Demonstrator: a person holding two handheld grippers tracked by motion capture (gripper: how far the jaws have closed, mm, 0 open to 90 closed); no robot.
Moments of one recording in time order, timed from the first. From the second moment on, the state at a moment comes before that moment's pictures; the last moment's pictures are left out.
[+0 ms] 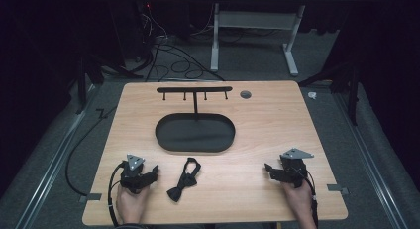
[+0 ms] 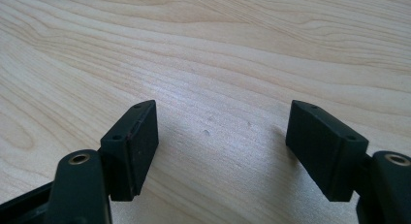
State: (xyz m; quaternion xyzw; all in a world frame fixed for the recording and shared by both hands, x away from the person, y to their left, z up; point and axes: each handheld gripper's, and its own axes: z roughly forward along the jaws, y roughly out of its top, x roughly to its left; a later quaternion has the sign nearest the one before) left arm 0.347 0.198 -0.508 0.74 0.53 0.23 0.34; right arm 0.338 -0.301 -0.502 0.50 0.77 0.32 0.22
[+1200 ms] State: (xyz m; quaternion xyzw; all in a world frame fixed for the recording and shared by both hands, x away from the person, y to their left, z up) left arm 0.345 0.196 -0.508 0.73 0.55 0.24 0.34; right arm 0.338 -0.301 -0.502 0.50 0.77 0.33 0.22
